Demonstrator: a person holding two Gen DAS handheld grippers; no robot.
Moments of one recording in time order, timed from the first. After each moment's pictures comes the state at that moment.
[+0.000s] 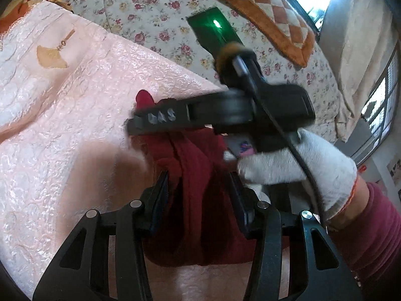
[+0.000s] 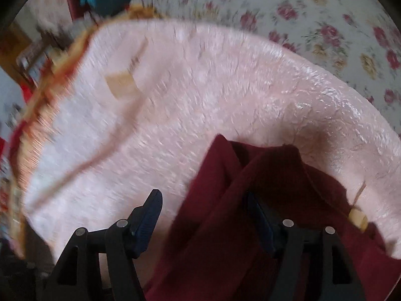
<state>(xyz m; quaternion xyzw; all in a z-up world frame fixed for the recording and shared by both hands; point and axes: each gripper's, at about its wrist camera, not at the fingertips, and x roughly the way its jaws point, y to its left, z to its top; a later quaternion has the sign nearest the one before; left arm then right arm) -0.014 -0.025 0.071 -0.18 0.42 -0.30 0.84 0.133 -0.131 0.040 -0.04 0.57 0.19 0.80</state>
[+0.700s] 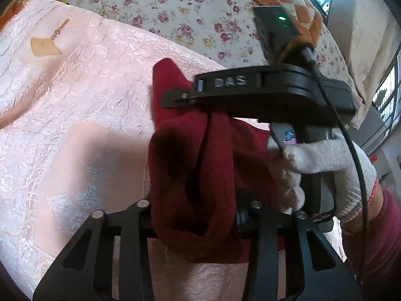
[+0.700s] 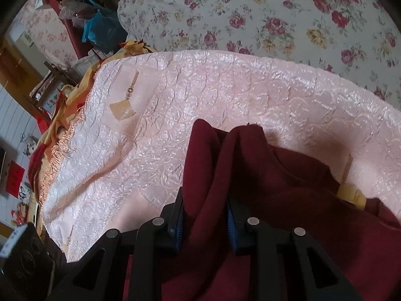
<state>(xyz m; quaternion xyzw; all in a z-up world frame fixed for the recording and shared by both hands) -0.024 -0.051 0.056 -0.15 0.44 -0.28 0.84 0.112 -0.200 0.046 0.09 0.52 0.21 0.82</state>
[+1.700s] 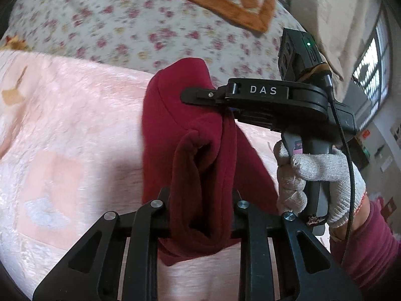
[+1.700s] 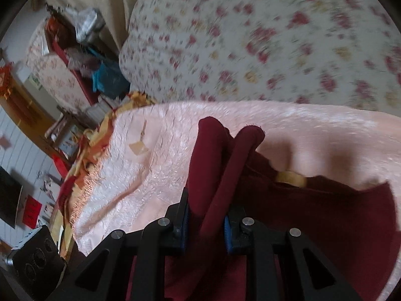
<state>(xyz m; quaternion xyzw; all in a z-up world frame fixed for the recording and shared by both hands) -0.061 -0.137 0.125 -0.09 0.42 -0.34 0.83 0.029 -0.314 0.122 0.19 0.42 0.19 0.86</state>
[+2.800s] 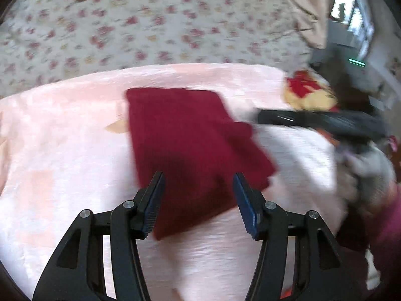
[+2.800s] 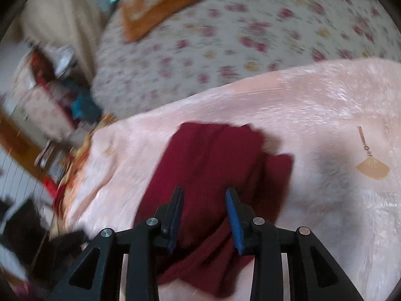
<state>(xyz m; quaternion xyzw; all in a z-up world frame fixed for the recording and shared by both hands) -0.108 -0.199 0.117 0.05 0.43 -0.36 0.82 -0.127 -0.450 0.117 0.21 0.41 0.13 0.88</state>
